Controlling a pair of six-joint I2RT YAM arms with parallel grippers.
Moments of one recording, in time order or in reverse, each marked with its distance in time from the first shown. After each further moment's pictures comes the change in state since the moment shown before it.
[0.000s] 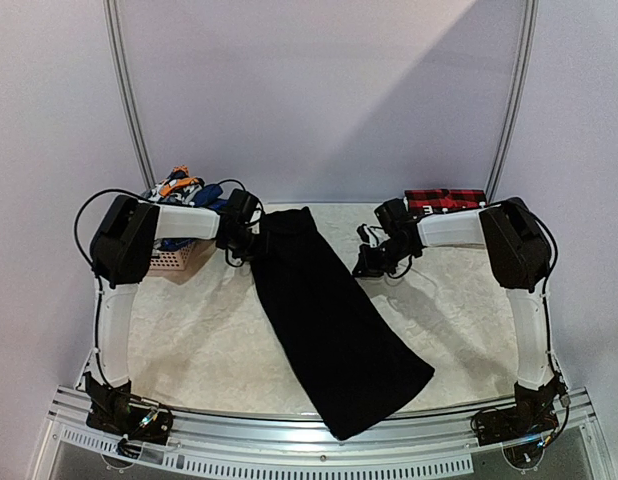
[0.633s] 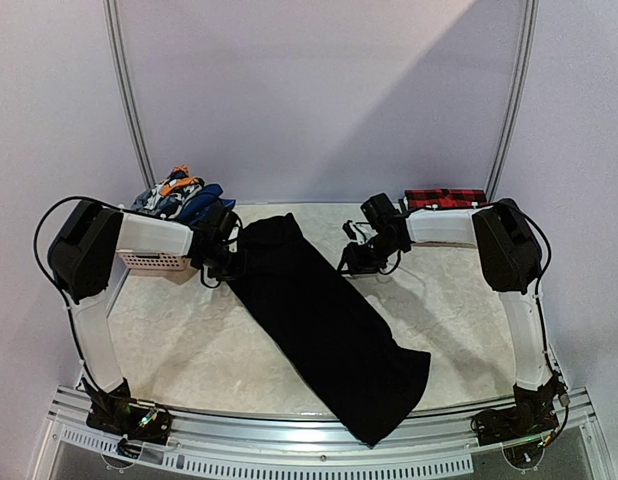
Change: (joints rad) left arm 0.000 -0.283 -0.380 0.040 -0.065 -0.026; right arm 0.049 0.039 0.125 -0.093 0.021 -0.077
